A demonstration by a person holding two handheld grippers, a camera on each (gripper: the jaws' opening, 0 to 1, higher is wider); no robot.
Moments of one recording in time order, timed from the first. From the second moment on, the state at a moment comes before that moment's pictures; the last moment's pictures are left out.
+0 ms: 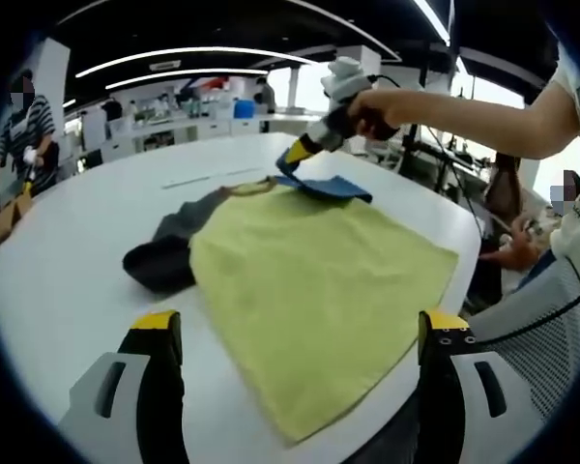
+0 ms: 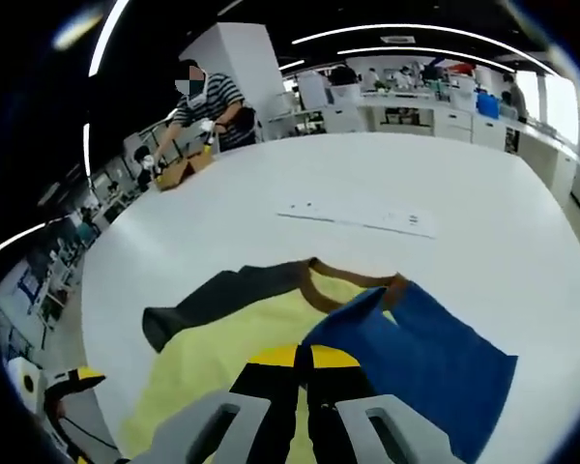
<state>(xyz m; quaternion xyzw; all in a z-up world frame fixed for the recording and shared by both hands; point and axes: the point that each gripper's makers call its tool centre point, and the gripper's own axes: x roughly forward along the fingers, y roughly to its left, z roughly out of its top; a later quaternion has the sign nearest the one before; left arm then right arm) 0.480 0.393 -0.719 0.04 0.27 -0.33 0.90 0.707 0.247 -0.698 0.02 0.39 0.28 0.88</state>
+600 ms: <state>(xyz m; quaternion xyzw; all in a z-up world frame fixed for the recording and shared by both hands) 0.484 0.392 -0.722 0.04 0.27 -0.33 0.90 0.703 0.291 -0.684 -0.02 0.37 0.32 0.87</state>
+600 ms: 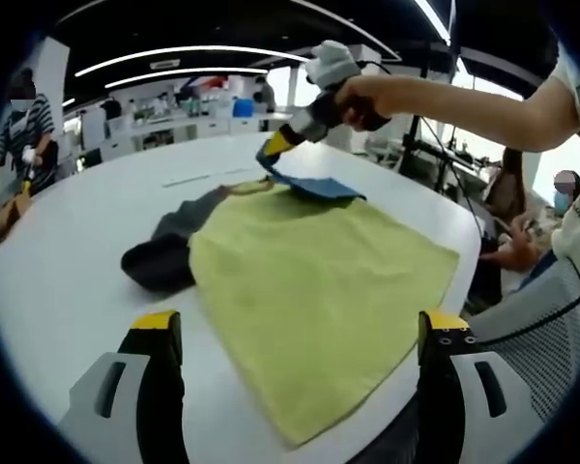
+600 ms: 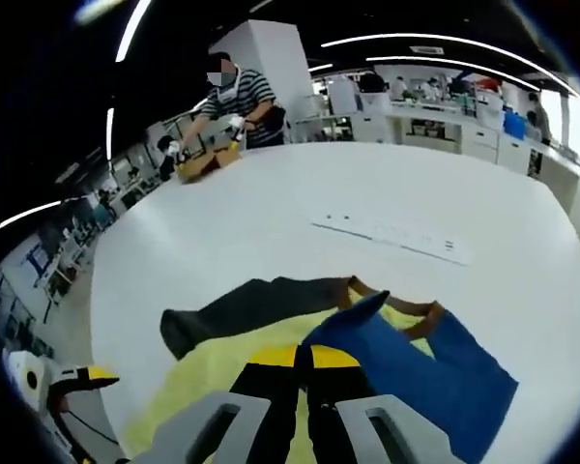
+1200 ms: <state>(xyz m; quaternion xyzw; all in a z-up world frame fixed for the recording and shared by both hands) 0.484 0.394 -0.723 0.04 0.27 -0.33 0.90 0.695 0.335 -0.674 -0.04 0.35 0.37 0.86</state>
